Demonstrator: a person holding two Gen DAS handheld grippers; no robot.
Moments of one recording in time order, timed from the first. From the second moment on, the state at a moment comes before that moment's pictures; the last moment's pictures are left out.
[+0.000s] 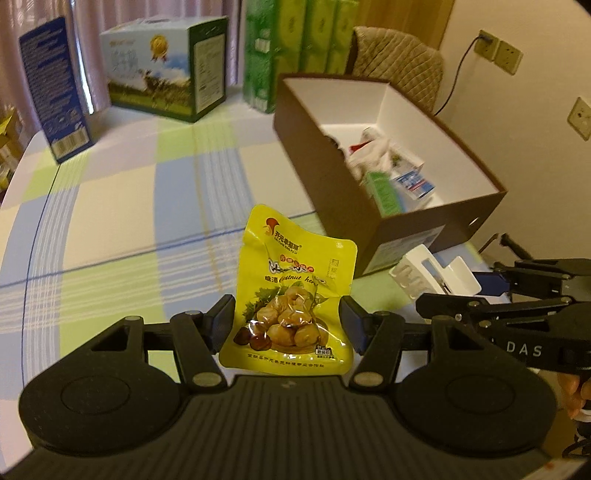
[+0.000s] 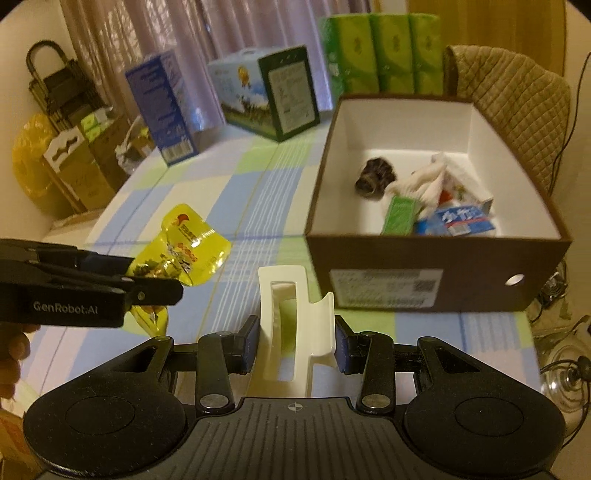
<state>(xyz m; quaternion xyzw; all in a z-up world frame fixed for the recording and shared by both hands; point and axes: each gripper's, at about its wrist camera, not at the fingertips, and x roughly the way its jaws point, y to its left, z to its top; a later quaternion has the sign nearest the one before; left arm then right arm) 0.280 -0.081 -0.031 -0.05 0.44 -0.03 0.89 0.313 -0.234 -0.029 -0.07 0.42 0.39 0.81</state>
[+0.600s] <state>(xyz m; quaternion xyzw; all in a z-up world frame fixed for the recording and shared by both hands) 0.363 -0.153 -0.002 -0.03 0.40 -0.07 0.91 0.401 -0.288 0.018 -0.04 0.37 0.36 0.86</state>
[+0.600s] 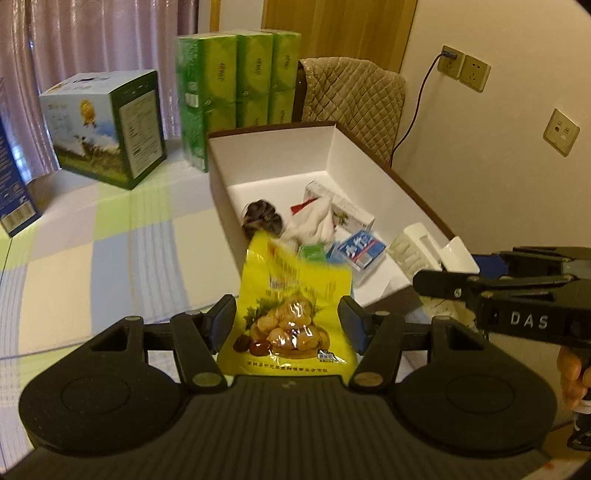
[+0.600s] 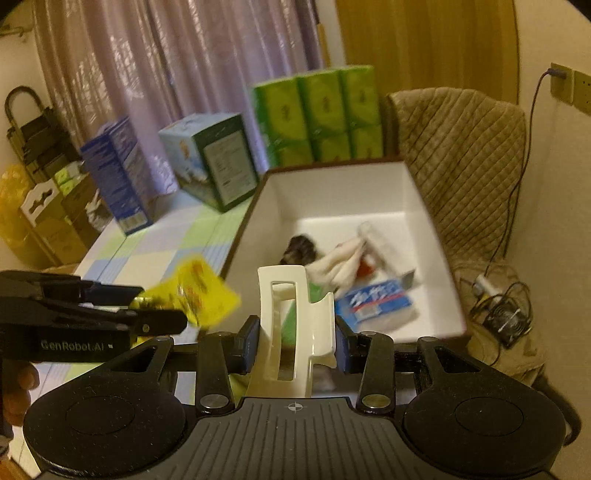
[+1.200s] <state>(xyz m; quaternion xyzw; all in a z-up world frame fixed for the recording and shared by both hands) 0.456 -0.167 -0.048 -0.03 0.46 -0.05 0.89 0.495 -0.291 -0.016 -0.04 0.40 0.35 0.84</state>
